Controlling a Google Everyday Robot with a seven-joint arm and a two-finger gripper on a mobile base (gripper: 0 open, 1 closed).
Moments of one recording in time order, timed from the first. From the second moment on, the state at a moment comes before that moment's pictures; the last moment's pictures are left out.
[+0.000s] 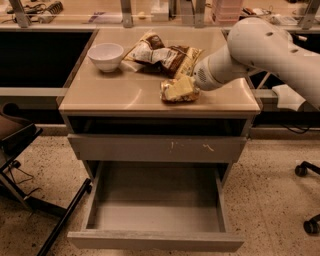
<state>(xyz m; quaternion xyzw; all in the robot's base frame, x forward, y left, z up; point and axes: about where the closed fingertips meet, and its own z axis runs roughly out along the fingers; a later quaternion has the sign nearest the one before) 0.676 -0.092 0.833 -0.25 0.90 0.17 0.32</state>
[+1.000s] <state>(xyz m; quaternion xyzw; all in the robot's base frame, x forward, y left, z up) 0.507 -0.259 0.928 -0.16 0.91 0.07 0.39</state>
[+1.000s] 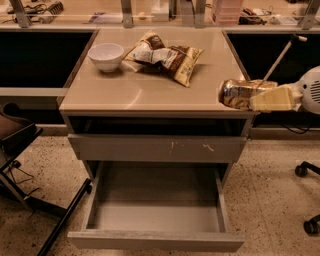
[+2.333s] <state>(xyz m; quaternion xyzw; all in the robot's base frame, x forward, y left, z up) 0.466 -0.146 0.777 -0.14 0.92 0.14 0.33</state>
